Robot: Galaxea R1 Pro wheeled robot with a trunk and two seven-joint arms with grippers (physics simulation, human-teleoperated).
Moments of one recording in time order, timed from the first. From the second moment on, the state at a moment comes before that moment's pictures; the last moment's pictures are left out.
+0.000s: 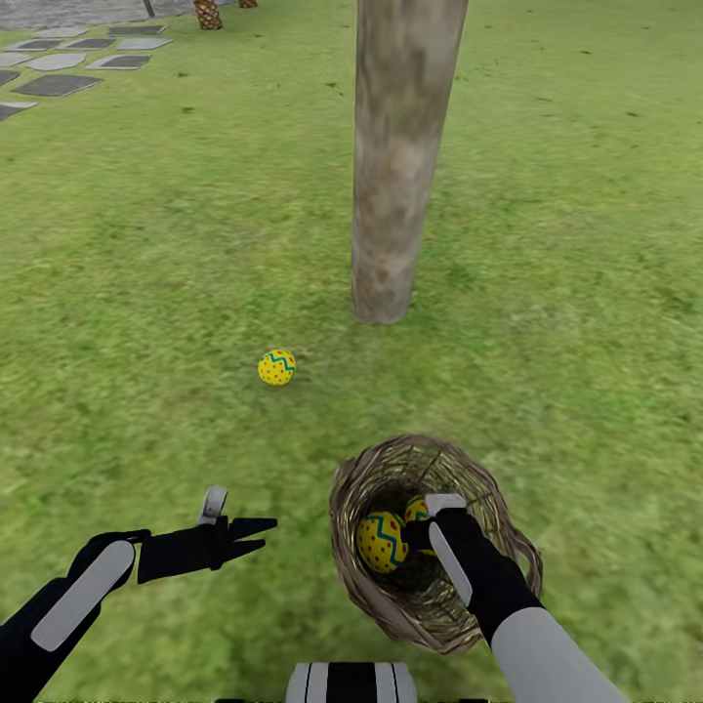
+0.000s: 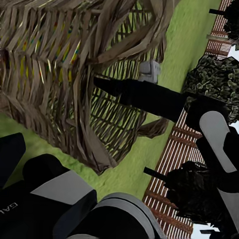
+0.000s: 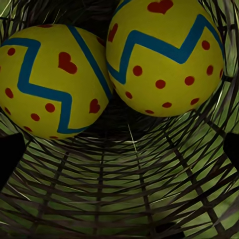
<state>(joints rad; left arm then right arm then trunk) -0.42 0.44 -0.31 -1.22 1.20 0.93 -0.54 -0.62 0.09 0.17 -0.82 -0.20 0.75 -0.23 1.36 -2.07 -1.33</state>
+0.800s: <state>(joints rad) -0.42 0.44 -0.31 -1.22 1.20 0.93 -0.54 -0.62 0.10 0.18 -0.89 -0.19 0.75 -0.23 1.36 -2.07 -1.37</state>
